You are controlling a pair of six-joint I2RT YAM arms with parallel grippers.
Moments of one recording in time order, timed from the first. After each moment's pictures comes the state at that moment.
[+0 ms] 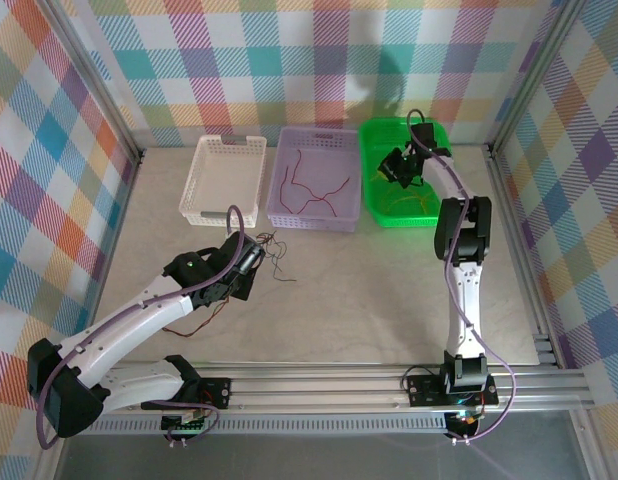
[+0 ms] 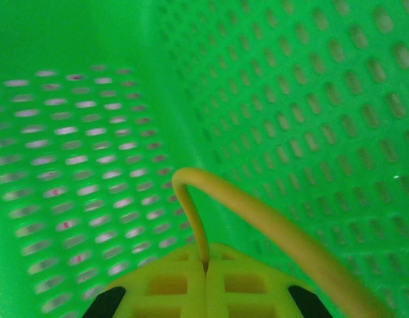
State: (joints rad) left arm -0.73 1.11 0.97 -0.99 -0.41 -0.34; right arm 0.07 2.54 2.23 -0.63 -0.48 0.81
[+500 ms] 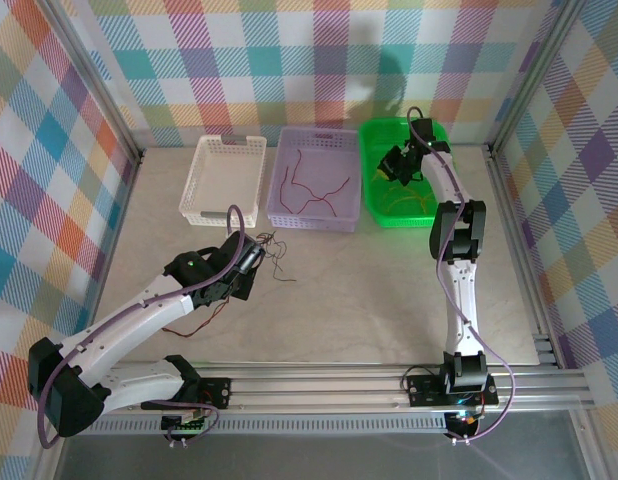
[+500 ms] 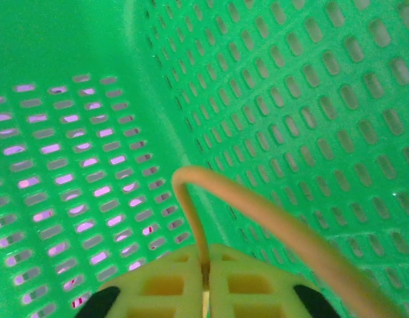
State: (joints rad) left arm -0.72 1.12 0.97 -0.99 -0.40 -0.34; right arm 0.07 2.65 2.47 -0.82 -0.48 0.79
